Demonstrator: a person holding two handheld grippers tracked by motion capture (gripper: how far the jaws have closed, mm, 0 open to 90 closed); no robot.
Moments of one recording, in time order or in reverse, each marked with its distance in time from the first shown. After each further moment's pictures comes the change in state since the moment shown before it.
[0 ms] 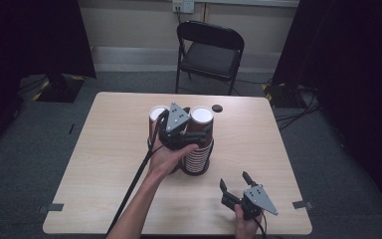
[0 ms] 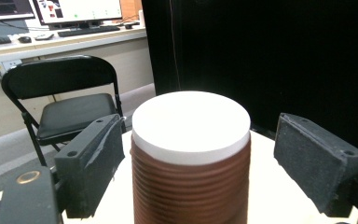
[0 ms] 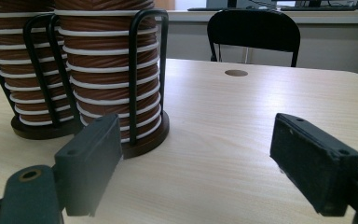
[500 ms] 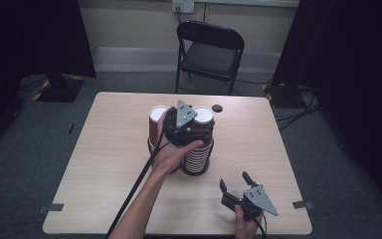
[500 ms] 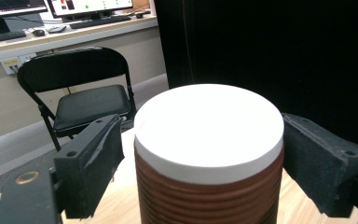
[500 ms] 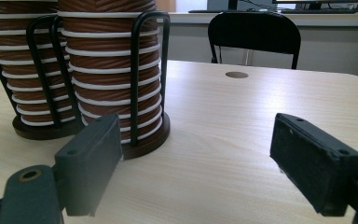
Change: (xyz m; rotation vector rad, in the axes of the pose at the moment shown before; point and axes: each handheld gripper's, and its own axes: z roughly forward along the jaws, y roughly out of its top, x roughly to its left) left arm -0.001 -0.001 0.019 0.057 0.054 0.026; right arm 0.000 0.000 -0.001 -0.009 0.006 -0.005
